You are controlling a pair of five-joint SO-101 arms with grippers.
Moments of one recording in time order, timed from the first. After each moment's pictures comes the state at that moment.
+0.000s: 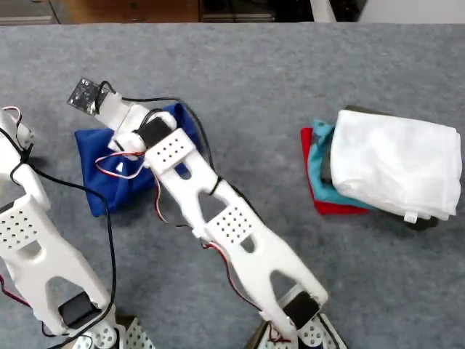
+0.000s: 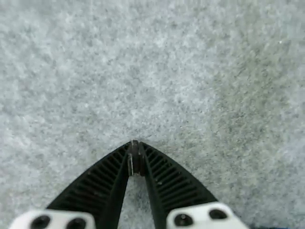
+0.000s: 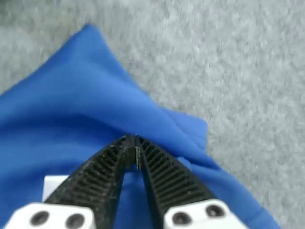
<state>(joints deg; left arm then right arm) -38.0 45.2 -32.8 64.7 9.2 -44.7 78.0 -89.5 72.7 15.7</state>
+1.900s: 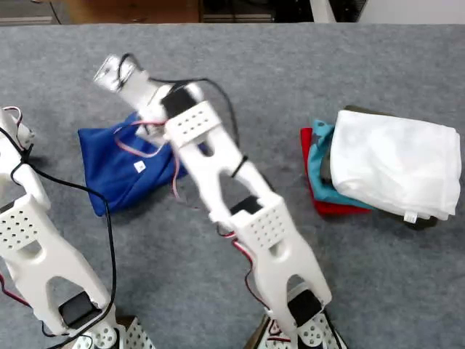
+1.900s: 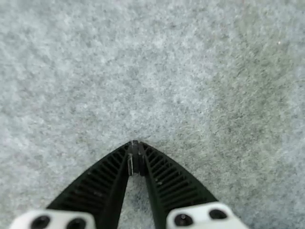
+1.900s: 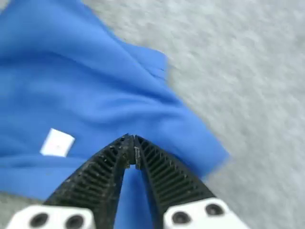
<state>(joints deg) -38.0 45.2 -32.8 64.5 9.2 -39.8 50.8 -52.4 72.1 19.7</state>
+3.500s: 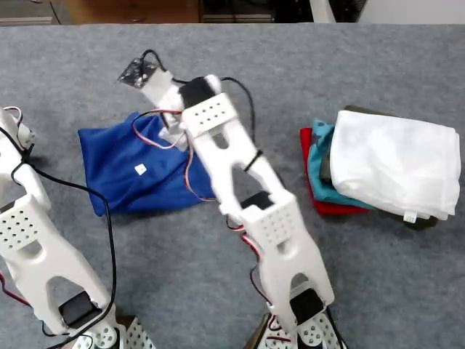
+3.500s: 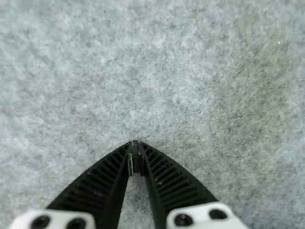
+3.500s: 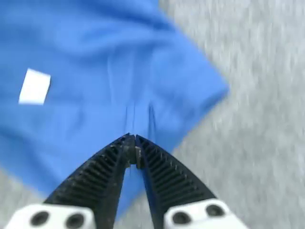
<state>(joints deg) -38.0 45.2 -32.8 64.5 9.2 -35.0 50.3 -53.5 82.9 19.7</state>
